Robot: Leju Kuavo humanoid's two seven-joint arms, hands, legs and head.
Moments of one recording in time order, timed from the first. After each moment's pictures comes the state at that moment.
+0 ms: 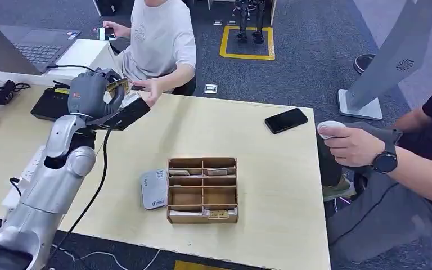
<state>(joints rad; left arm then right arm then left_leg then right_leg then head) -0.59 0.31 -0.31 -1.42 -0.91 0.25 0.16 0.21 -0.30 0.47 -0.82 0.20 0.00 0.33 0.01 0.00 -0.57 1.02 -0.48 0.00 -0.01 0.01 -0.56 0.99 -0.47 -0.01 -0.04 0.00</state>
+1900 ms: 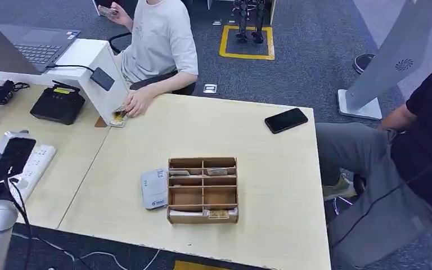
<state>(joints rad) -0.05 0.39 0.29 -1.69 -0.62 0.60 -0.02 0.30 -0.30 0.41 -0.91 0.17 -0.03 0.37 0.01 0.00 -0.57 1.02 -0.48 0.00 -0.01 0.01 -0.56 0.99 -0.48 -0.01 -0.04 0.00</state>
